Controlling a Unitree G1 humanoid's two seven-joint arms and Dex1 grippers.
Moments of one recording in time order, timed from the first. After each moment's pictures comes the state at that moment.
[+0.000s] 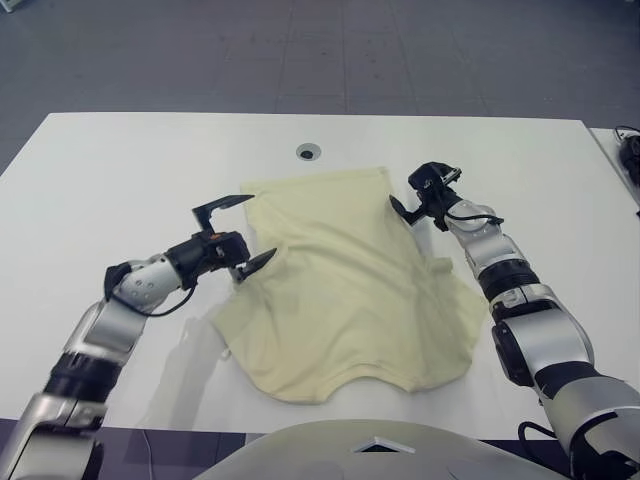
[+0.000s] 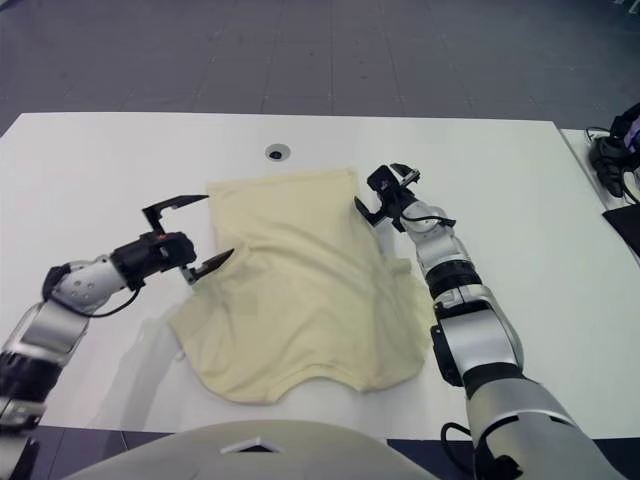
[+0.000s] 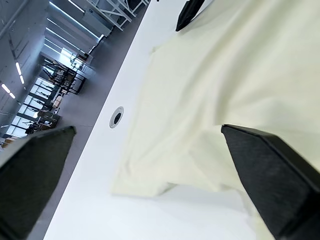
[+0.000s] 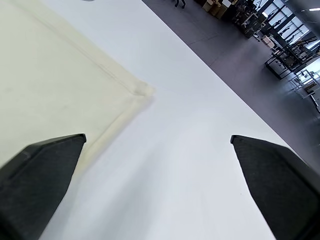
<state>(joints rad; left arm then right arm) 0.03 0.82 -0.11 -0.15 0.05 -0.32 -0.61 -0.74 -0.36 0.20 0.99 -0.14 -0.14 0.30</state>
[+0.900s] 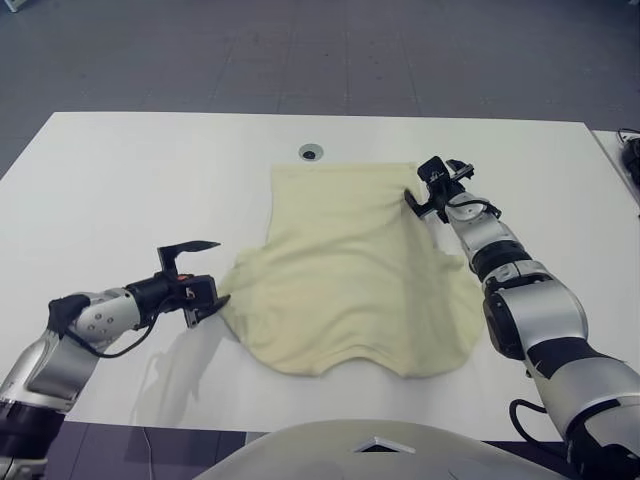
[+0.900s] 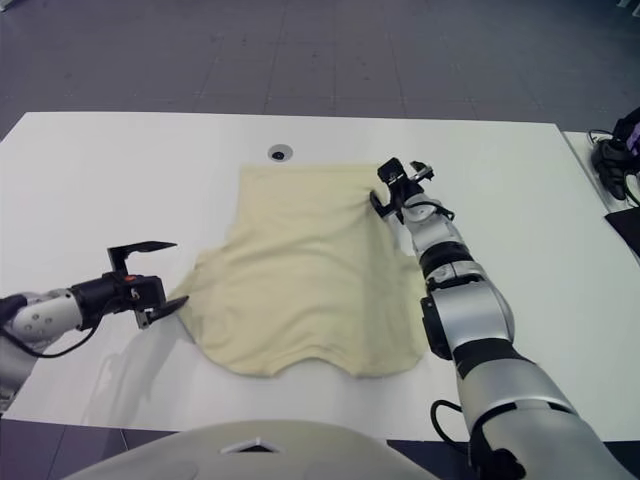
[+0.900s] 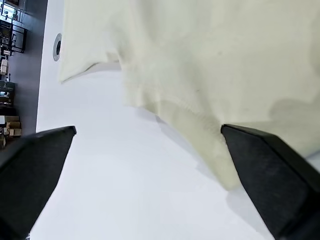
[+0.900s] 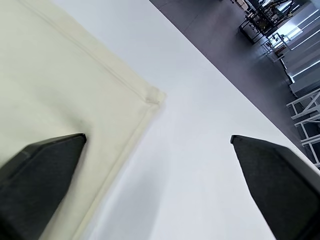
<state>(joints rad) 0.06 0.92 -0.07 -0.05 0.25 -0.28 -0.71 -0.88 -0.33 0.13 1.24 -0.21 -0.05 0.14</state>
